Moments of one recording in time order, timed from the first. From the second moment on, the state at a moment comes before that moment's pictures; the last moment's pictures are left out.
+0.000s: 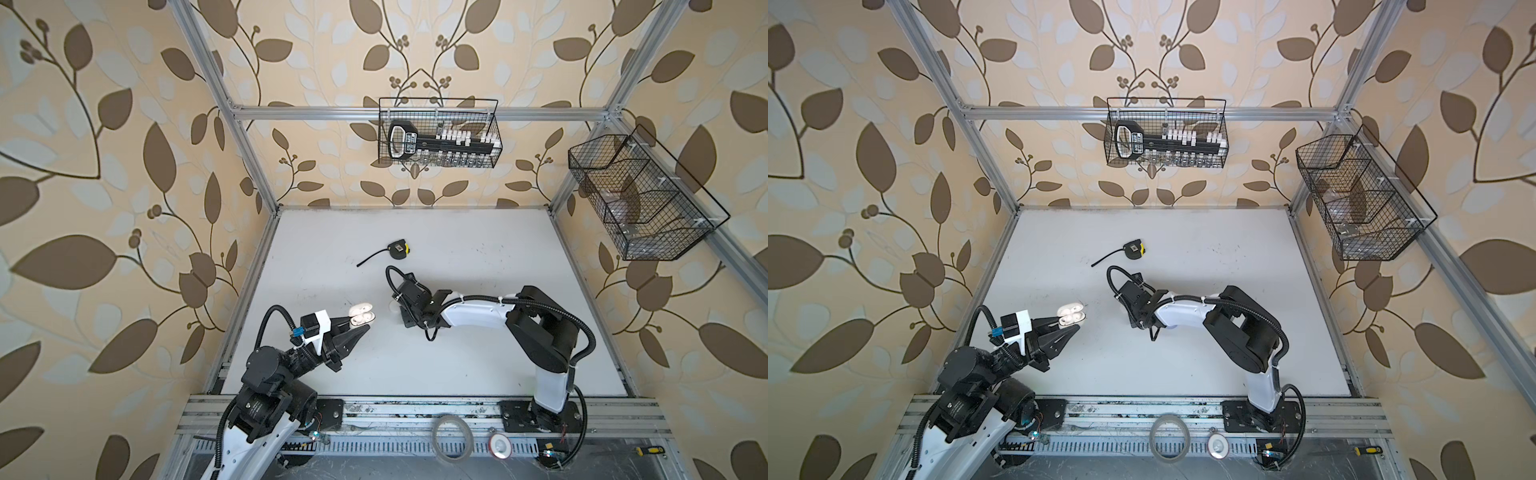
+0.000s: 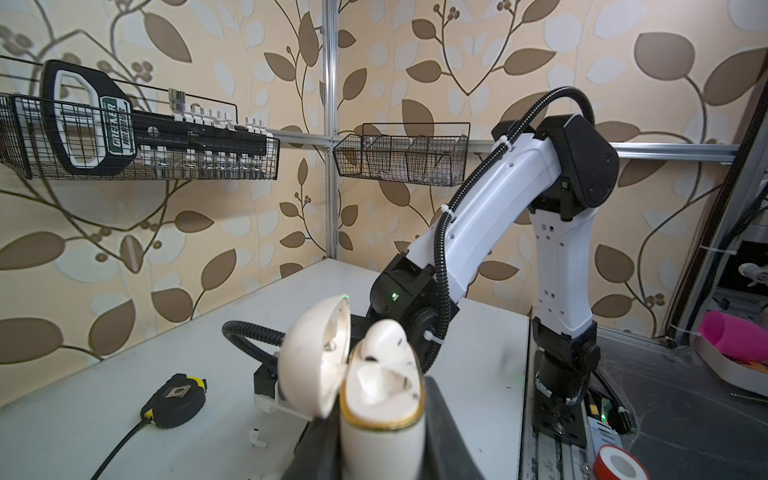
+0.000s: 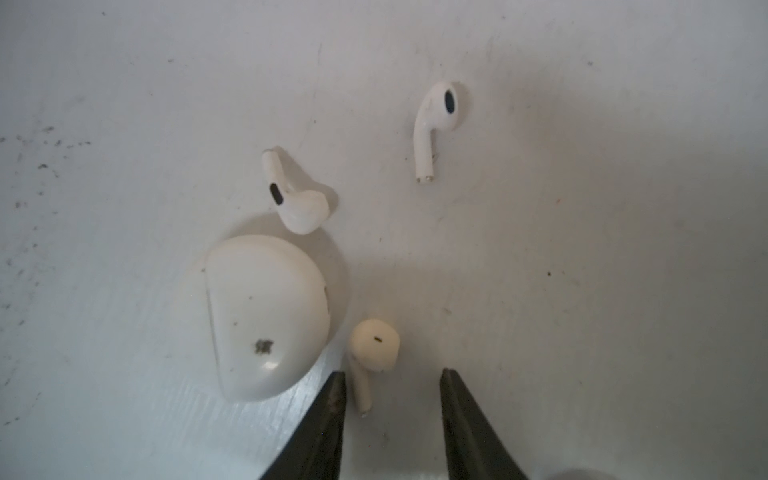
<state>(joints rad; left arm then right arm) -0.45 0.05 0.35 -0.09 0.57 -0.16 0.91 1.93 1.16 -0.36 0.32 0.56</state>
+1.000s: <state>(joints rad) -0.45 0.15 0.35 -0.07 0.54 -0.15 0.90 1.96 1.18 -0.30 0.31 0.55</state>
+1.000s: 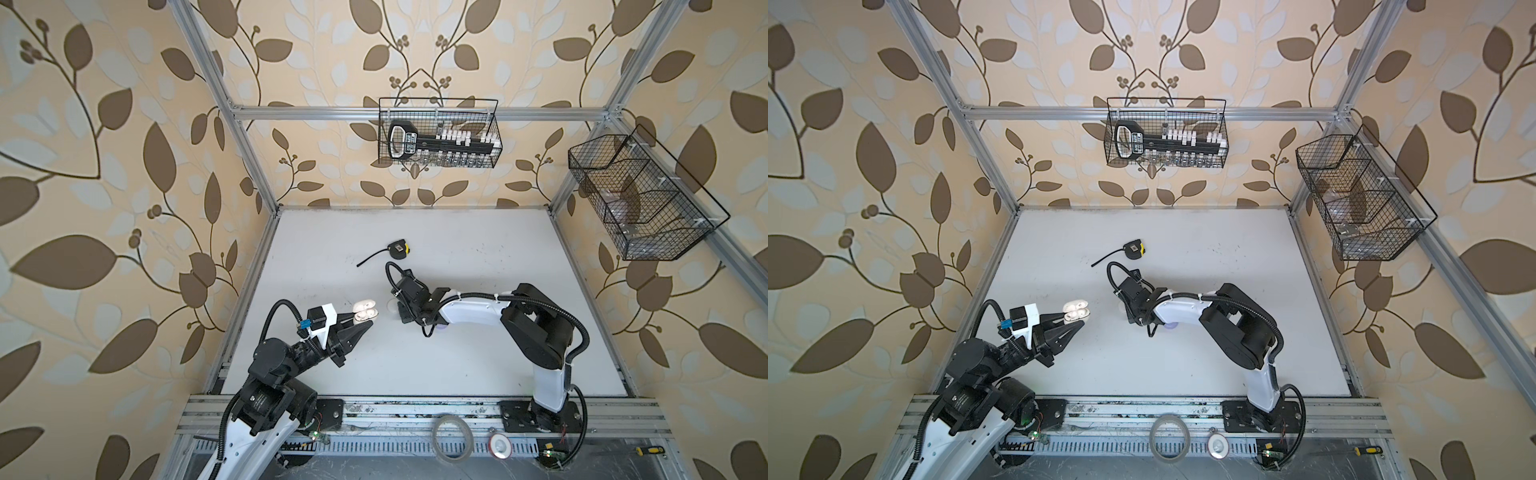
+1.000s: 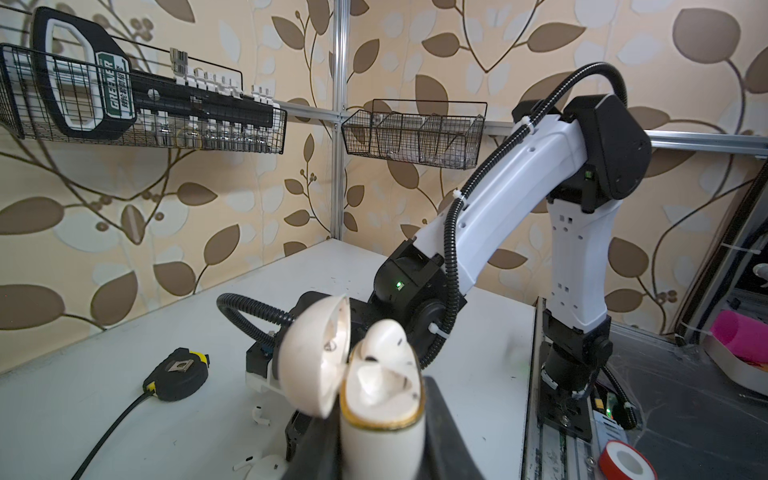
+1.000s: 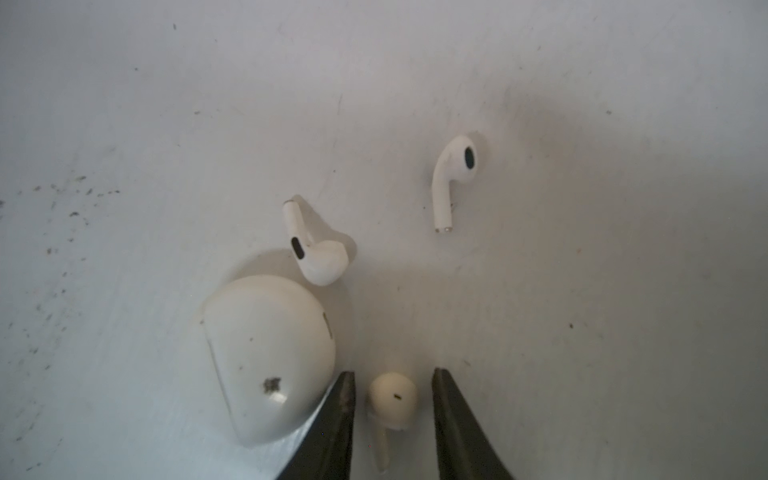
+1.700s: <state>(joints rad) -0.45 0.16 0.35 -0.08 0.49 -0.13 0.91 1.98 1.20 -0.29 0.33 0.55</state>
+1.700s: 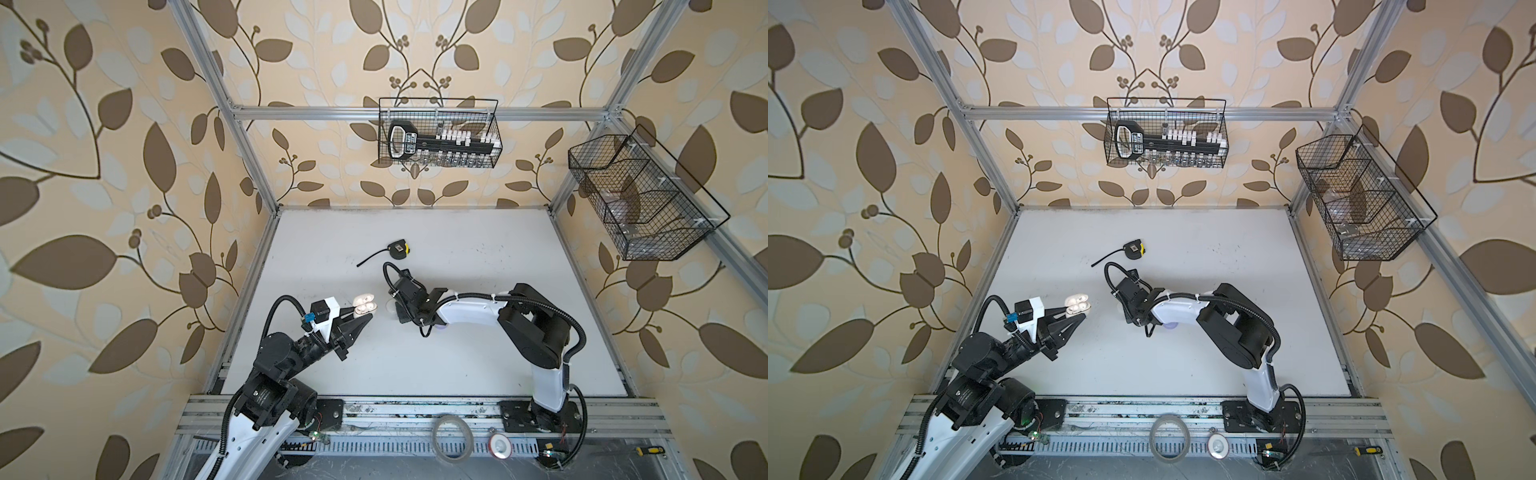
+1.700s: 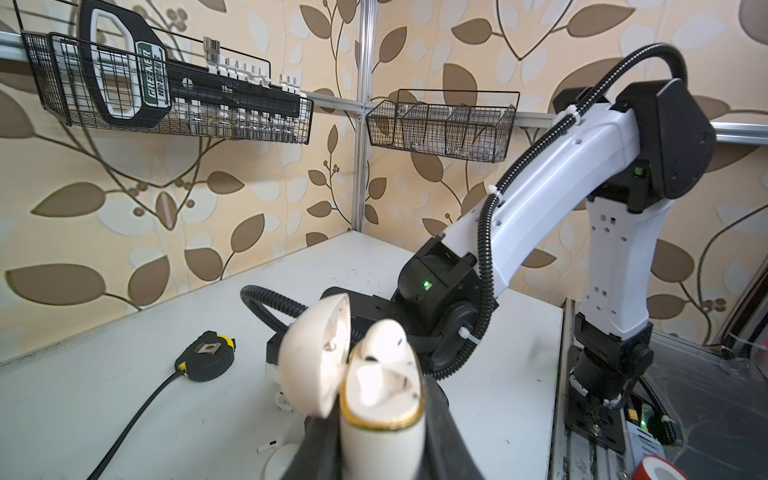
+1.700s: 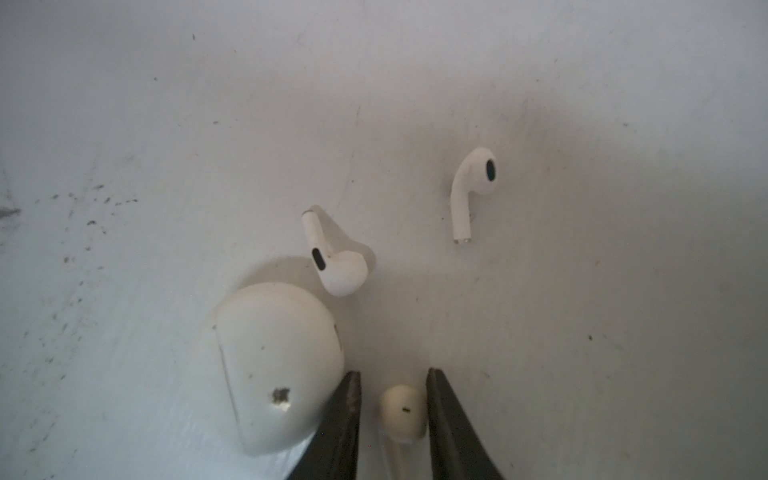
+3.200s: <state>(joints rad) -0.45 0.15 0.35 -0.08 0.49 -0.13 0.92 1.88 1.11 -0.30 0.33 0.56</state>
